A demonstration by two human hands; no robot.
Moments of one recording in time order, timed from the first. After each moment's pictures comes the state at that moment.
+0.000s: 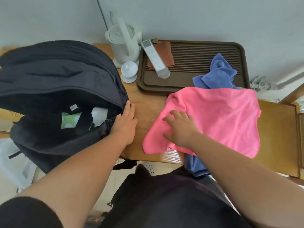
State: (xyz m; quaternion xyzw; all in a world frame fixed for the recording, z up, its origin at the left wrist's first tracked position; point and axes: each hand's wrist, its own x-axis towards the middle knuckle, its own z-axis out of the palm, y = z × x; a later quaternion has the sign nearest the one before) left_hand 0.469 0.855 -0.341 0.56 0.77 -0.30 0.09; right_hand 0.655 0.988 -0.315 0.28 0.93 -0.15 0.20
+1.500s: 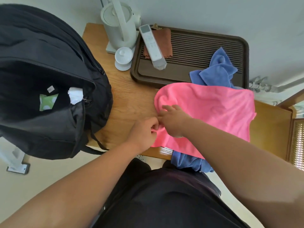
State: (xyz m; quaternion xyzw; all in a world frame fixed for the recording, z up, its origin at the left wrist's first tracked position) left_hand 0.568 0.875 -0.338 0.42 0.79 0.31 0.32; right_hand 0.648 1.028 -0.324 0.05 0.95 -0.06 0.31
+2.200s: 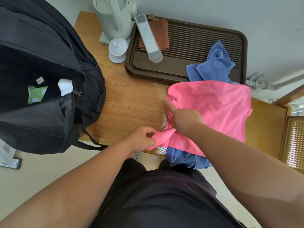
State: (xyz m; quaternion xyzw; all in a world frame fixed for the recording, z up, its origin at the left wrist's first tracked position) left_hand 0.593 0.866 -0.343 0.19 0.72 0.31 0.59; right_hand 0.694 1.043 -0.347 0.26 0.92 -0.13 0.24
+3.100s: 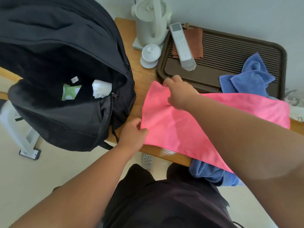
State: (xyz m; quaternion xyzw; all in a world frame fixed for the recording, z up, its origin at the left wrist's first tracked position) left_hand 0.520 0.807 -0.335 0.10 0.84 0.38 0.38; right_hand 0.538 1.036 -0.326 0.24 0.94 -0.19 0.17
